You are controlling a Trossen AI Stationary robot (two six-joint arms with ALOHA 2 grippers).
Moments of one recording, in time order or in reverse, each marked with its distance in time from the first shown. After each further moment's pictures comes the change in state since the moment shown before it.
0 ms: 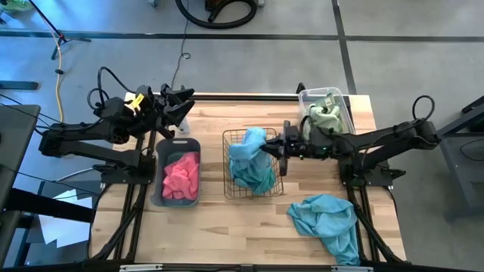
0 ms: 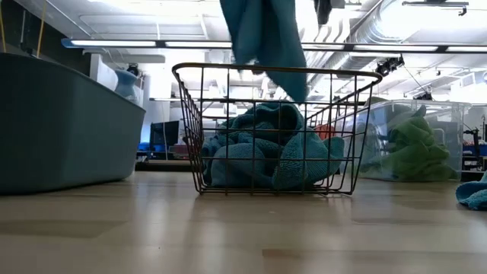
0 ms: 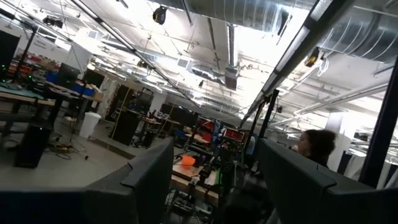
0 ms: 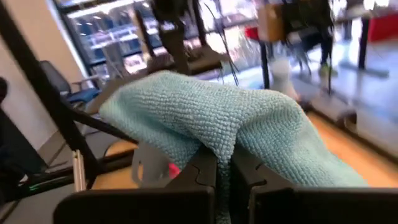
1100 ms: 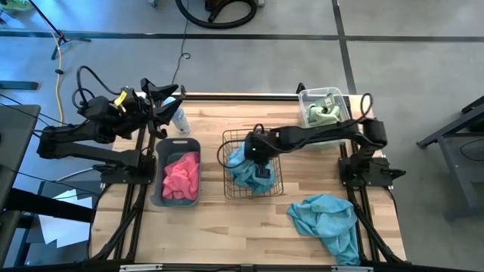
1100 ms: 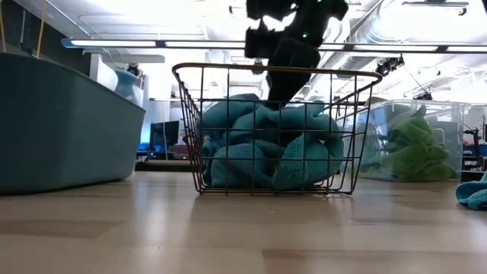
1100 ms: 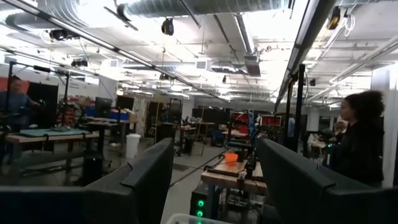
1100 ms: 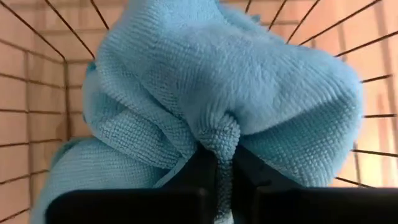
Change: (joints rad) left arm 0.000 -0.127 0.000 -0.141 -0.056 0.296; right arm -0.138 0.600 0.522 -0.982 -0.174 -0.287
